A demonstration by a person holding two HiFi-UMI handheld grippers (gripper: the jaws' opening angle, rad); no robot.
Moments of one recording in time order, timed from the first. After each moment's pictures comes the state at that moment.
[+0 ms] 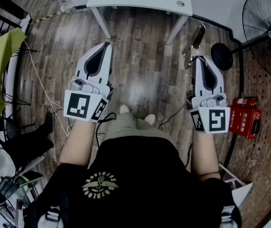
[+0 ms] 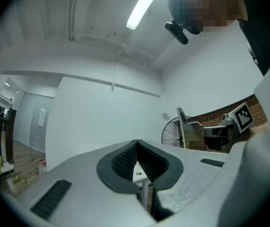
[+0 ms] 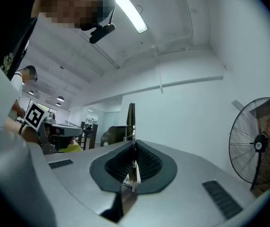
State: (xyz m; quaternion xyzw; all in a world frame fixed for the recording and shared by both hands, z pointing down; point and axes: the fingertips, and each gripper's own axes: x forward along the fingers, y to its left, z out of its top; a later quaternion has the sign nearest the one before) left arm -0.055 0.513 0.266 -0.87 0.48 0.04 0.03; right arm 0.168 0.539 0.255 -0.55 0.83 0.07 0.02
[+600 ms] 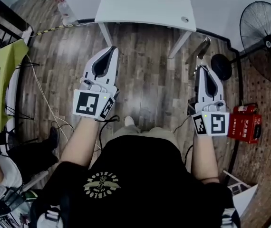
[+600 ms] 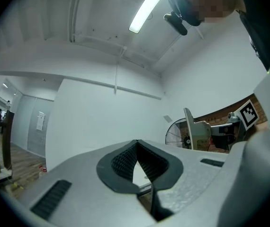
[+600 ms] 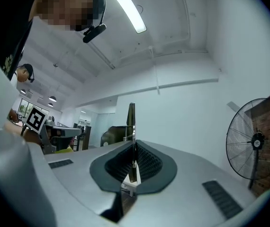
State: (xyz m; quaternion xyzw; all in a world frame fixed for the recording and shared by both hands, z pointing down) left arm -0.128 0.465 0.250 -0.88 0.48 0.05 0.04; right arm 0.112 0.516 0.244 -0.58 0.81 0.06 0.04
